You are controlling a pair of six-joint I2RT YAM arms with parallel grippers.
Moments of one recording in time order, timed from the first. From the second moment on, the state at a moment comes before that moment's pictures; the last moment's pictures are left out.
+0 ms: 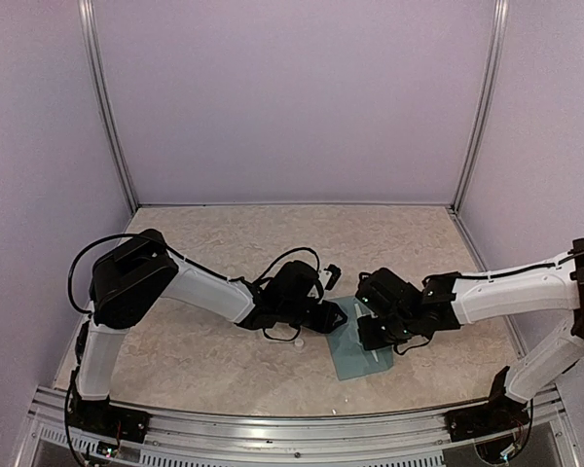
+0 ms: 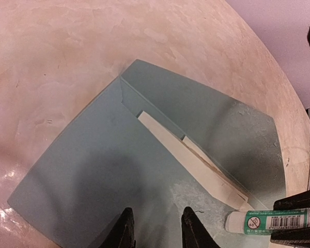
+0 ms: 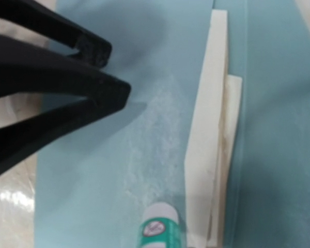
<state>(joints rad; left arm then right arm) -1.00 2.21 1.30 0.29 0.16 -0.49 1.01 1.46 0.80 -0.42 0.24 0.70</state>
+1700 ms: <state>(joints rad) -1.00 2.10 1.23 0.25 0.04 -0.53 0.90 1.48 0.90 -0.26 0.40 0.58</state>
